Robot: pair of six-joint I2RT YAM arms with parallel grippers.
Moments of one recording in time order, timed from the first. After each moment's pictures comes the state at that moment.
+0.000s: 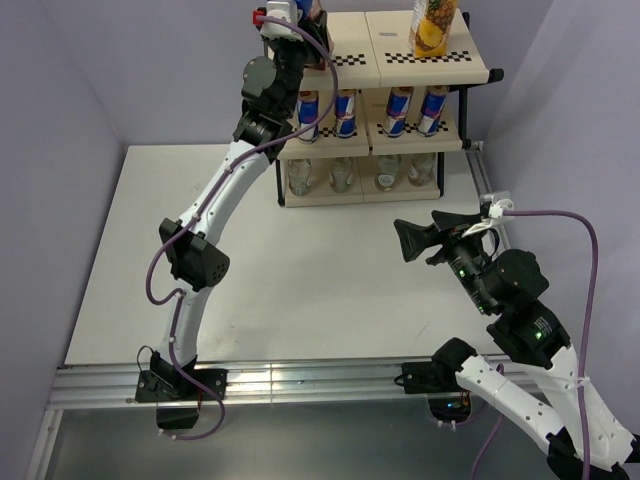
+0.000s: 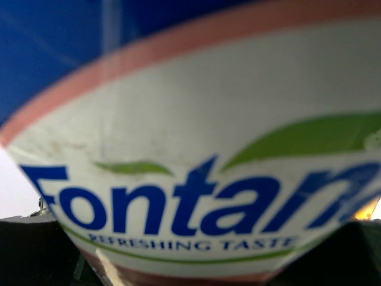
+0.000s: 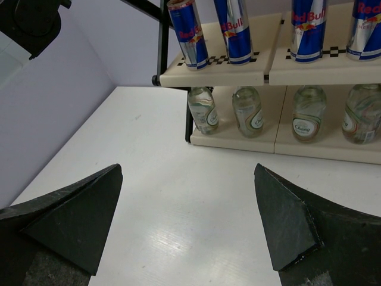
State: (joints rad) left arm -0.57 2.23 2.53 0.32 -0.26 -0.02; right arm 0.62 0.51 0.93 -0.38 0.23 0.29
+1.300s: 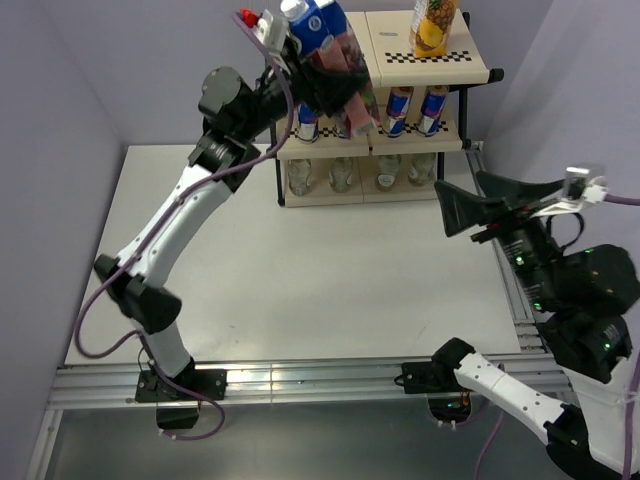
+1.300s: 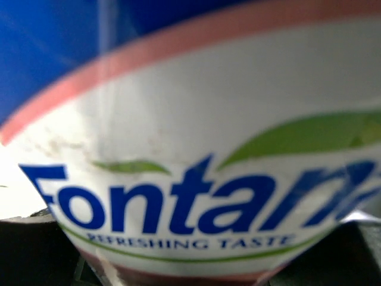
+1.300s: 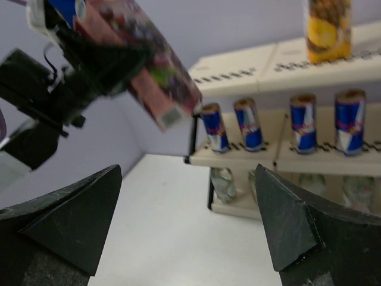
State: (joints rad) left arm -0.62 1.80 2.10 0.24 0.44 -0.48; right arm 0.62 0.65 1.37 -0.46 0.25 0.26
